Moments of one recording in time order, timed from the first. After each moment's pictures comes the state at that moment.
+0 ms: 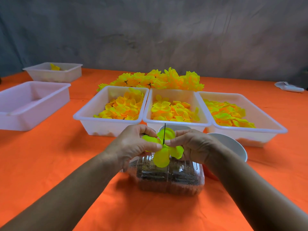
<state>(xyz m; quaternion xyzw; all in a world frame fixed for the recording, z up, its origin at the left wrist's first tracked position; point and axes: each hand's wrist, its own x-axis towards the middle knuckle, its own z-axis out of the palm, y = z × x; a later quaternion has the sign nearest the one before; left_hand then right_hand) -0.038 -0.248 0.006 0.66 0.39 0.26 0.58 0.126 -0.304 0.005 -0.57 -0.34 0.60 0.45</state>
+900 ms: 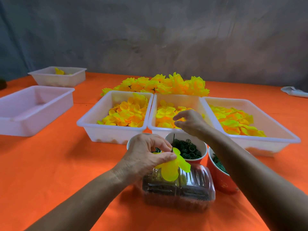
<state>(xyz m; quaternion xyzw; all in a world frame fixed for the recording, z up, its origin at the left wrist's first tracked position) -0.031 -0.241 -0.011 0.79 0.26 0.36 0.43 0.175 -0.210 0.003 -0.77 -0.56 0.09 0.29</state>
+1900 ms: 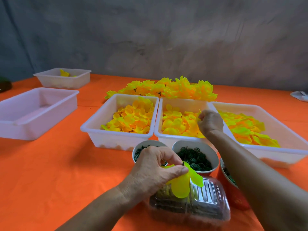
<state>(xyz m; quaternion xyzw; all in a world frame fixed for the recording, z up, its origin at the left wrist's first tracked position) -0.033 -0.241 -0.016 0.78 0.26 0.36 0.44 0.227 -0.169 -0.018 -0.86 -0.42 -0.08 0.29</state>
